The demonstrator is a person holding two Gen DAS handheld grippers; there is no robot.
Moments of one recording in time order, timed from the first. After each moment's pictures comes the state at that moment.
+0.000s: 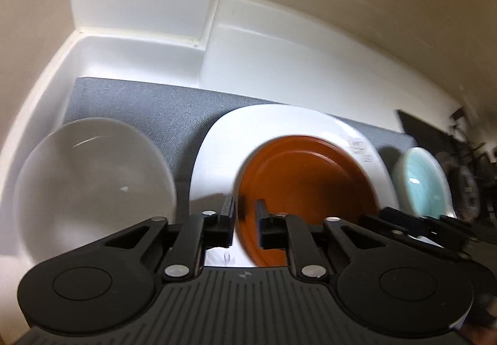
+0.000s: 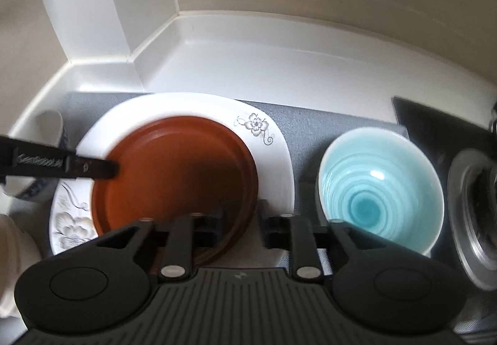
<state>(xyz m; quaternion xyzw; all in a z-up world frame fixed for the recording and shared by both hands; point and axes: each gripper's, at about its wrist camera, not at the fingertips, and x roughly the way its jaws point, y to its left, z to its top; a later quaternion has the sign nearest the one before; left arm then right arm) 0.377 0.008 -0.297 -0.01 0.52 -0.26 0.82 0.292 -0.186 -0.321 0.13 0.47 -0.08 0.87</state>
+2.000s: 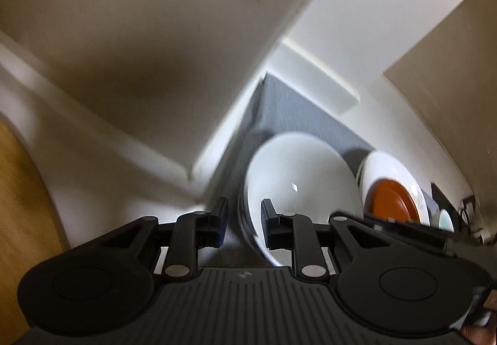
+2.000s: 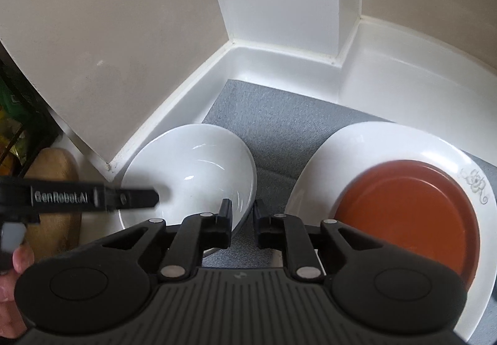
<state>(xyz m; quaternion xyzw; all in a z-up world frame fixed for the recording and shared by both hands) 0.385 0.182 -0.311 -0.15 0.51 -0.15 0.83 0.373 -0.039 -0.312 0.12 0.49 0.10 0.86</state>
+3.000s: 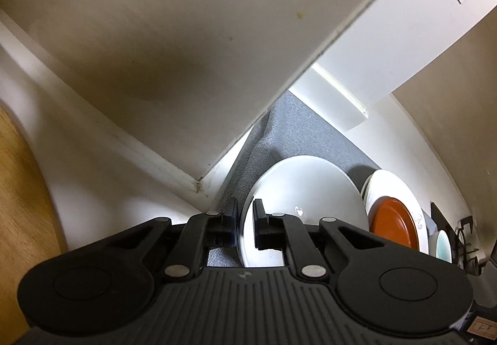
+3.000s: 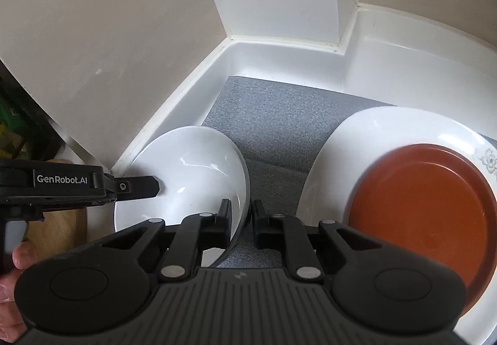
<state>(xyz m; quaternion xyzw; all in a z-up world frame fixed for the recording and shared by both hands) 0.383 0.187 -0.313 -0.17 0.50 -0.13 0.84 0.371 -0.035 -0.320 0.15 0.48 0.09 0.86</state>
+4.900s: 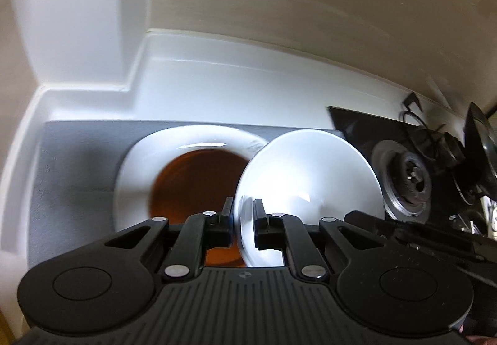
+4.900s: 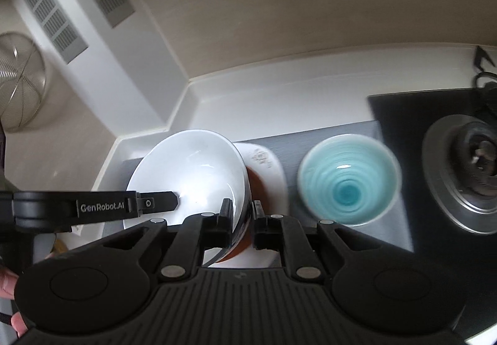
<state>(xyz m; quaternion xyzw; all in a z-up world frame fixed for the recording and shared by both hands) 0.327 -0.071 -0.234 0.03 0.50 -0.30 0.81 0.215 -0.232 -0.227 0.27 0.40 -0.09 0.87</state>
